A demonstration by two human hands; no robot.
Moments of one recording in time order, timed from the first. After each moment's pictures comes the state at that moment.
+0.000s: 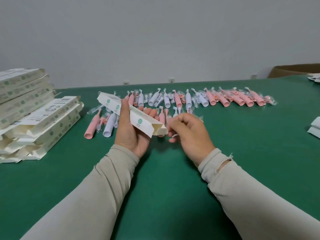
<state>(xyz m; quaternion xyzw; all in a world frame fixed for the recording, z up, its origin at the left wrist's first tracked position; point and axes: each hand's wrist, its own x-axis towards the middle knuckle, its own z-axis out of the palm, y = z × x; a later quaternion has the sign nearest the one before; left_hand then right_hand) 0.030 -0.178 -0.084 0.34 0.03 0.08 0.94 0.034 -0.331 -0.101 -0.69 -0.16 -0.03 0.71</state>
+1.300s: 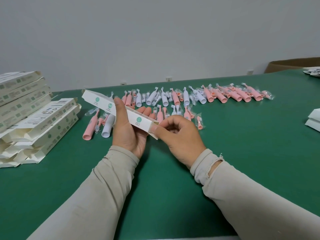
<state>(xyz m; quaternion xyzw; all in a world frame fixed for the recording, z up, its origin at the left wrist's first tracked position) 0.031 -0.179 -0.087 0.38 0.05 0.15 0.91 0.015 -0.314 -0.102 -0.69 -0.16 -0.07 0.70</state>
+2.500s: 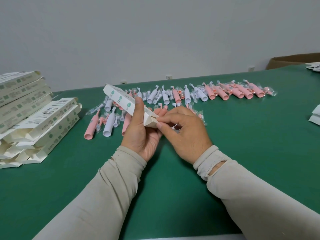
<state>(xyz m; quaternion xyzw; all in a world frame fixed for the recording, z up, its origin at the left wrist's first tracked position) 0.019 -0.198 -0.086 0.35 -0.01 0.07 0.93 0.021 -0.324 -0.102 -0.78 -0.26 -0.23 0.53</state>
